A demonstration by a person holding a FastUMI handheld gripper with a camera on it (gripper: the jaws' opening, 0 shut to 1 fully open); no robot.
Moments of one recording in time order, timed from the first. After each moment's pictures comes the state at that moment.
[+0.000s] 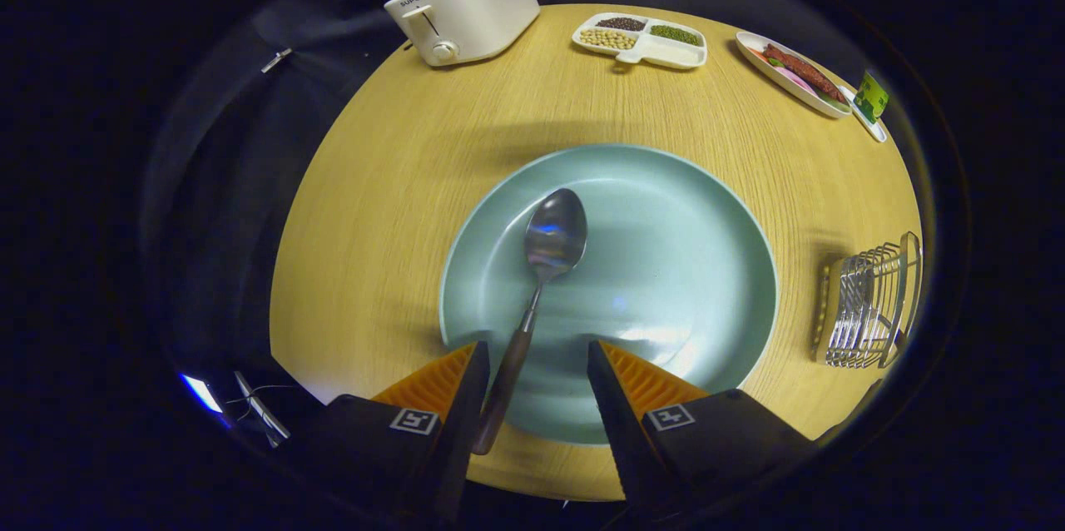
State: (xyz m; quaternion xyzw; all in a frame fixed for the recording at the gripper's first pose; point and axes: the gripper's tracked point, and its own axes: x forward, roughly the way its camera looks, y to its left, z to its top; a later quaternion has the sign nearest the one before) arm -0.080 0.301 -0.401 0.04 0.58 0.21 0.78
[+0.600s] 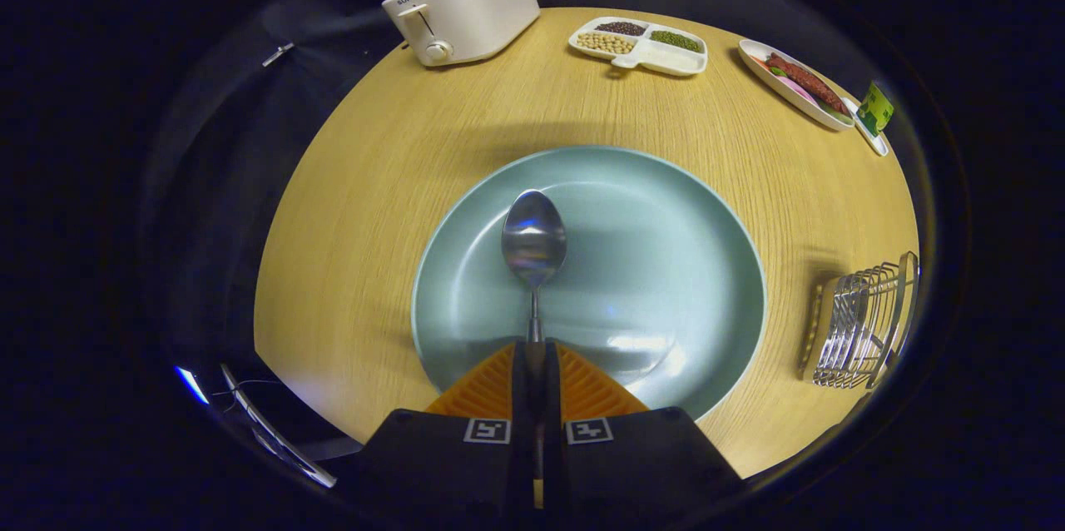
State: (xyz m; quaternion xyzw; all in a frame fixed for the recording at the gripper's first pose) arm -0.068 0.292 -0.397 0.03 0.56 0.22 0.80
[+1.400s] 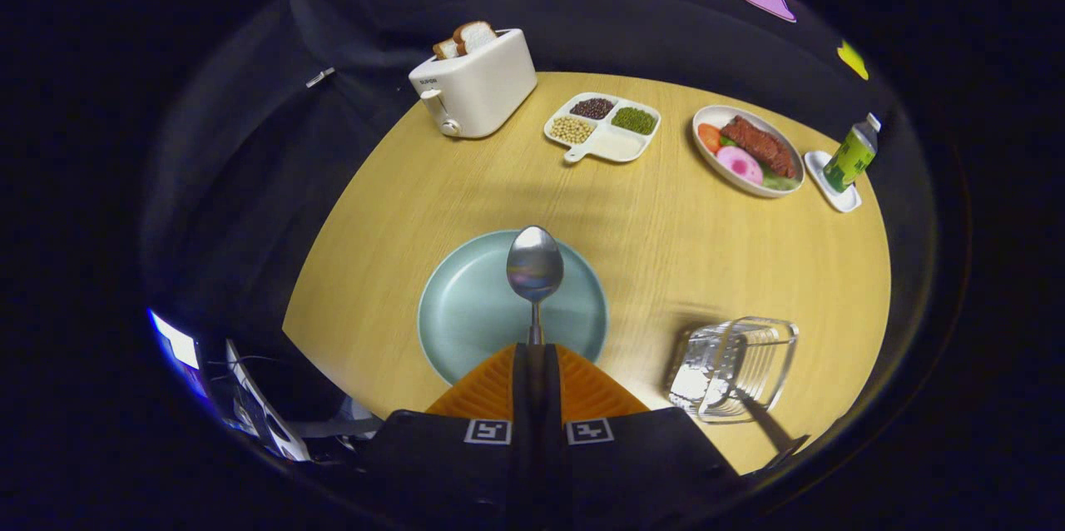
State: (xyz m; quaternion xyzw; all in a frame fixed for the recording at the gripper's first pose) arm -0.034 0.167 -0.277 -0.01 0.49 0.27 0.83
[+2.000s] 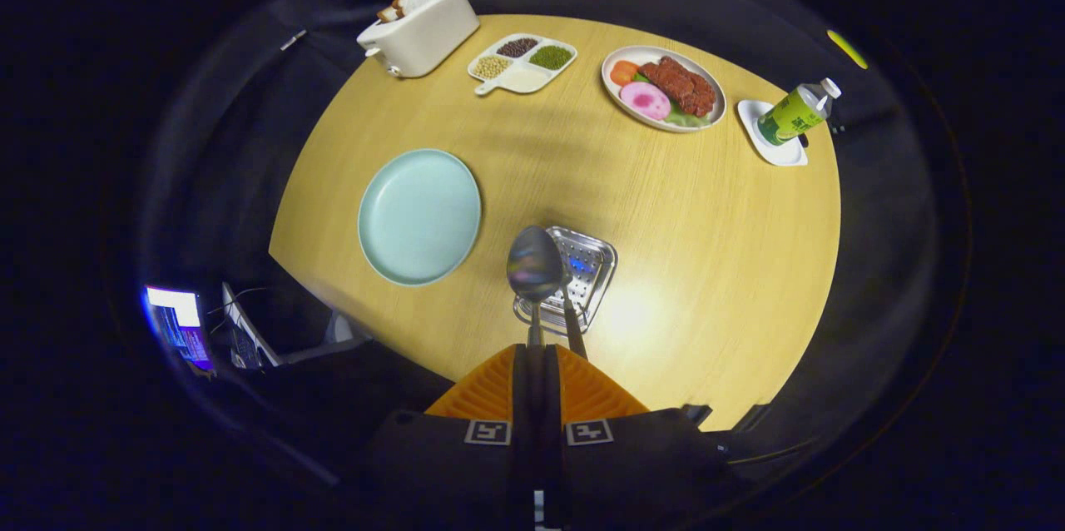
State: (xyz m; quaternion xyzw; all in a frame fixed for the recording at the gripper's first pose) arm -0.059 0.009 -0.265 -0.08 0.65 0.25 0.71
